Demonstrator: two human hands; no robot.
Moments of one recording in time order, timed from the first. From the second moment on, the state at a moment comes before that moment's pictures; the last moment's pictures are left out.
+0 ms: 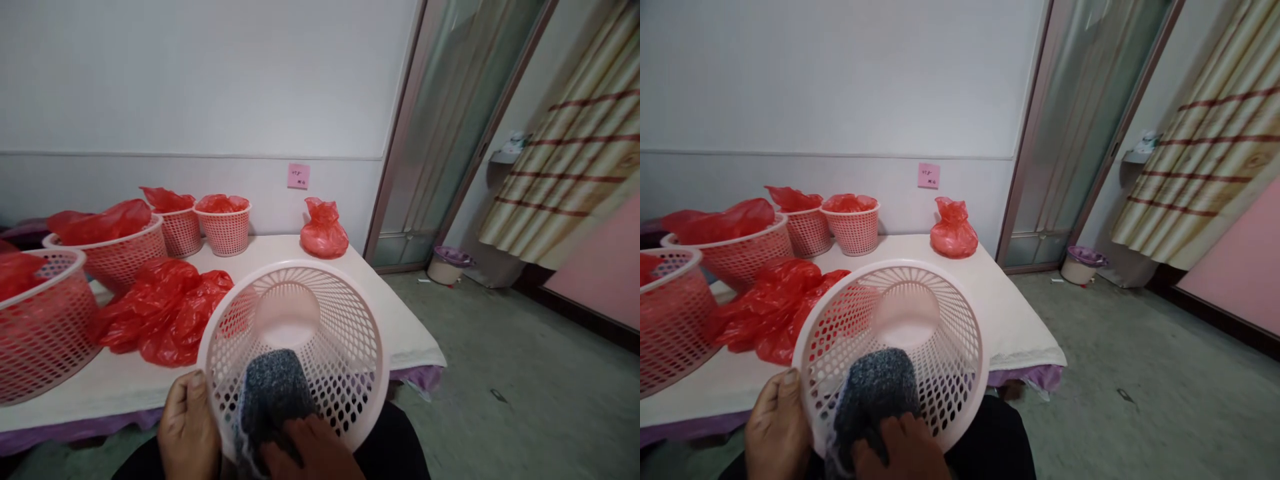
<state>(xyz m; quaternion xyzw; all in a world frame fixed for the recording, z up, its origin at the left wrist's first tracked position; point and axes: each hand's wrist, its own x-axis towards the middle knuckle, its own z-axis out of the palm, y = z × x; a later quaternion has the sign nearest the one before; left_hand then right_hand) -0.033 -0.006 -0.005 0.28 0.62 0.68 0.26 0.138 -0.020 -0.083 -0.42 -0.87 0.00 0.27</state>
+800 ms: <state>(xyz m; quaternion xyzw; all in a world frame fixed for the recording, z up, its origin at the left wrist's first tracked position) -0.067 0.023 0.036 0.20 0.63 0.68 0.33 0.138 0.029 0.014 -0.27 -0.88 -0.19 0.34</state>
